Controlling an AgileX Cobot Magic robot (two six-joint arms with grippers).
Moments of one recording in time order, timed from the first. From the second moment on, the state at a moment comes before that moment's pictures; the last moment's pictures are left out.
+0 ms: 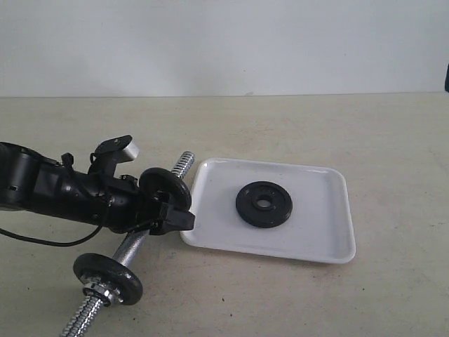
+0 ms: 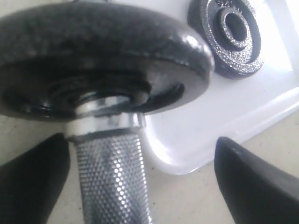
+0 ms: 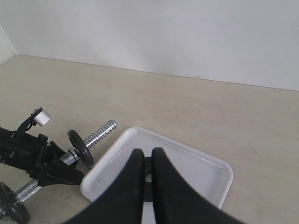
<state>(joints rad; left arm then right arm) -0.27 1.95 -0.79 -1.74 0.55 1.68 0.08 0.67 -0.68 0.80 0.60 -0.70</state>
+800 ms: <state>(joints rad) -0.27 1.97 -0.80 -1.74 0.60 1.69 0.08 0.67 -0.68 0.79 0.61 -0.70</state>
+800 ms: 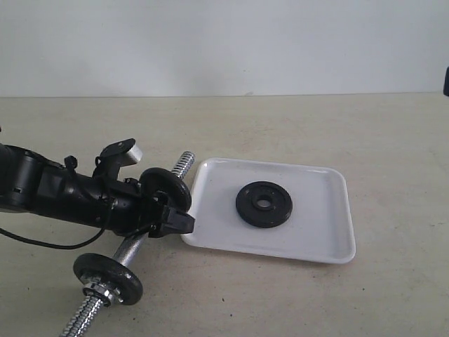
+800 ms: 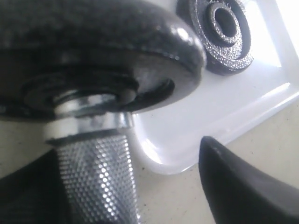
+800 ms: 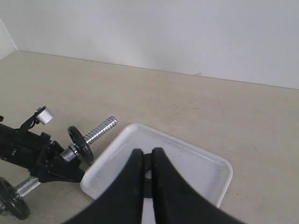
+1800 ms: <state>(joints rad) -0.27 1.98 -0.80 -1.75 0.60 1.66 0.08 0.67 -0.68 0.75 0.65 -0.70</state>
